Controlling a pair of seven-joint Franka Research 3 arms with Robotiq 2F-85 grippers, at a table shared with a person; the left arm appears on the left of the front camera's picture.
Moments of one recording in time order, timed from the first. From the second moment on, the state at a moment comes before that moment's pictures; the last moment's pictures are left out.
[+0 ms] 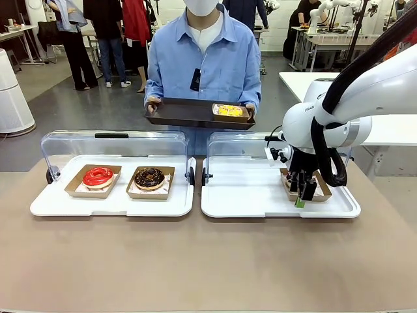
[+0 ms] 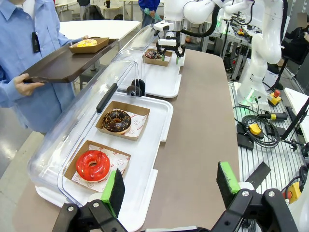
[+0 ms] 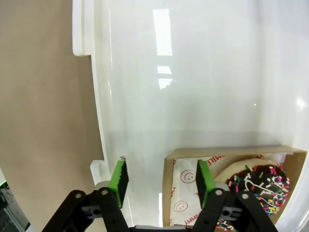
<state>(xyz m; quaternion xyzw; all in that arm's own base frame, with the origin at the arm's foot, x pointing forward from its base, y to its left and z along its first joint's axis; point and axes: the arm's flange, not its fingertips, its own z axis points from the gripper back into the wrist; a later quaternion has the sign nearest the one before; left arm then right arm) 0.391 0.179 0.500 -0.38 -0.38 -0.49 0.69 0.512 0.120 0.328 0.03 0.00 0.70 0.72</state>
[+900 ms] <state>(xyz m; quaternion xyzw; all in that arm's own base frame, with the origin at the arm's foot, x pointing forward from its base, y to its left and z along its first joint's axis) 0.391 0.179 0.500 -0.38 -0.38 -0.49 0.69 0.512 0.120 0.328 0.03 0.00 0.70 0.72</state>
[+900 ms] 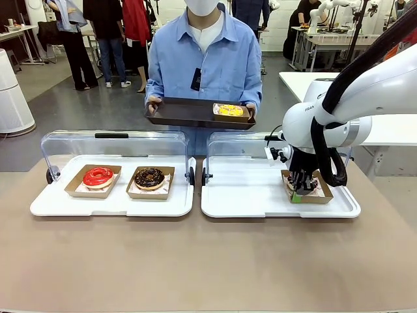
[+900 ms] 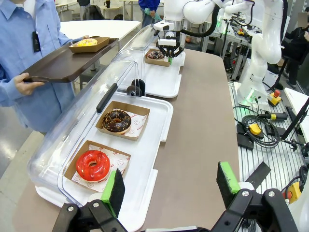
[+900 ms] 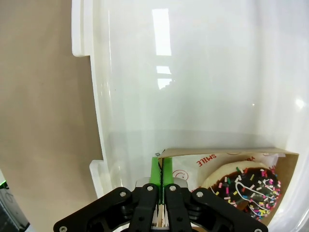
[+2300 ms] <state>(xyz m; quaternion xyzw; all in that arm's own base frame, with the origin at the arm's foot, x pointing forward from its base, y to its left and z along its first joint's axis) 0.391 0.179 0.500 -0.38 -0.38 -0.49 0.69 0.336 0.167 0.532 -0.03 -0.01 0.63 0.77</state>
